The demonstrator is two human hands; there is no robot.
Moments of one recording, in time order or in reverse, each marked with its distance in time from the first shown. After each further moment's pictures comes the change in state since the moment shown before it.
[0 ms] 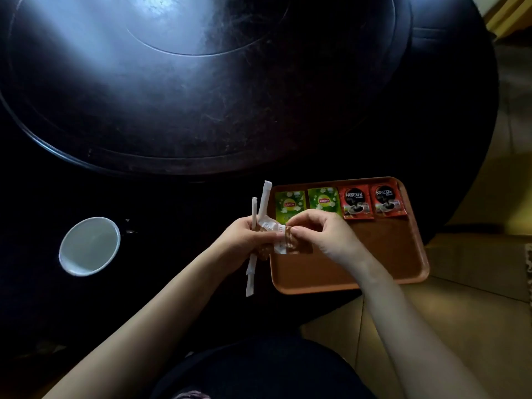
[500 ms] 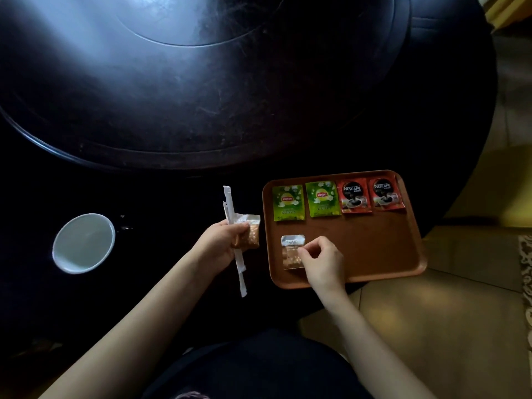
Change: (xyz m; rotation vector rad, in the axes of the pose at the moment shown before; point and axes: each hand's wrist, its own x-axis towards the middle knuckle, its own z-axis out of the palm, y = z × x) left_hand 0.000 -0.013 -0.022 -0.284 0.291 -0.122; right_hand -0.015 0.063 0.054 -0.201 0.526 0.227
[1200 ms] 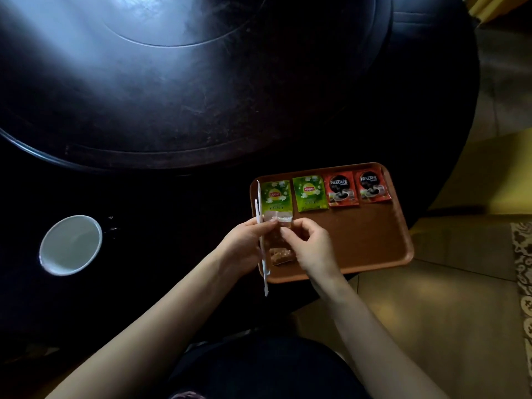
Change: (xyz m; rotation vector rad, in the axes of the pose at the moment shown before) left_hand -0.005 -0.026 0.052 -0.082 -0.262 -0.067; right_hand -0.005 -0.032 -0.027 0.433 -0.226 -0.006
